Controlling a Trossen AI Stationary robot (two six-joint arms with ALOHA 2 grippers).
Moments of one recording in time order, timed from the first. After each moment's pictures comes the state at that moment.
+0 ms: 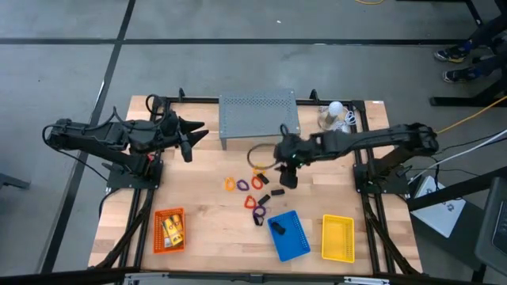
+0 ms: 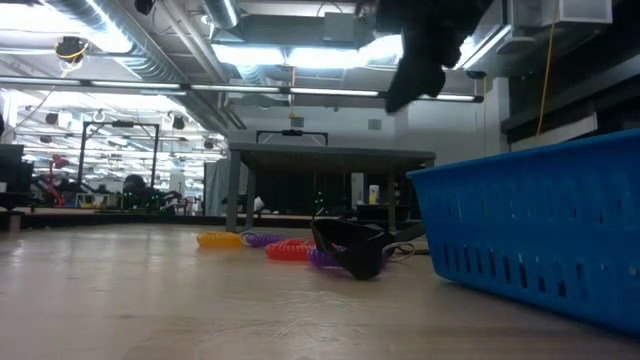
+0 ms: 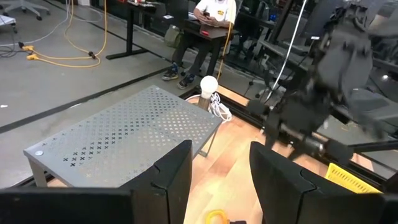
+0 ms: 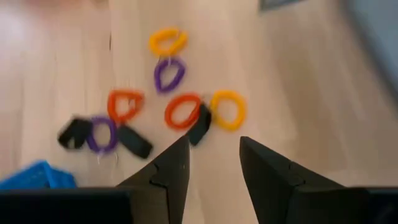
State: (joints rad) left arm -0.19 0.76 0.95 -0.42 -0.63 -0.43; right arm 0.07 1.52 1.17 -0.63 0.06 0.20
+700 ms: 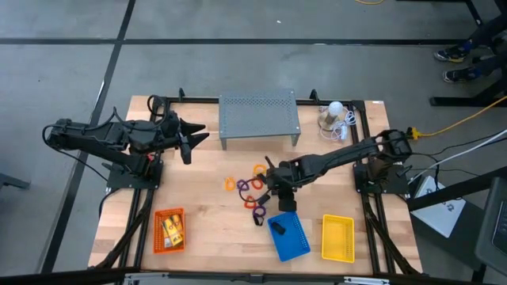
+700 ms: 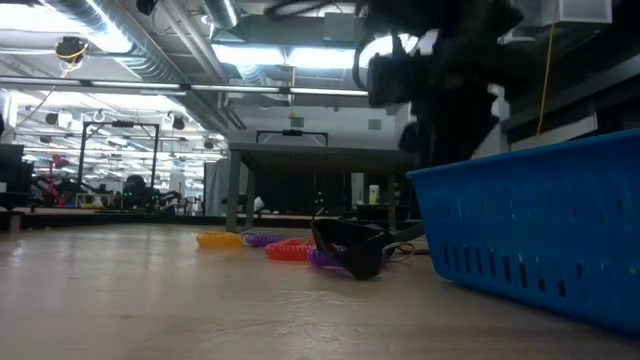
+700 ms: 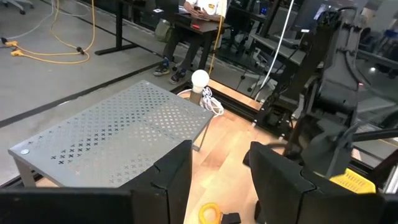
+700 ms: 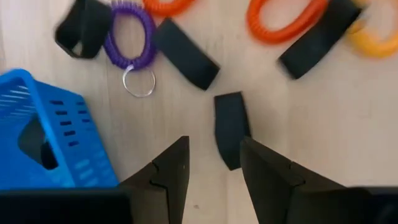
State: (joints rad) left arm -0.19 0.76 0.95 -0.43 -0.58 -0.42; right arm 0.20 1.79 1.17 -0.65 -0.09 0.25
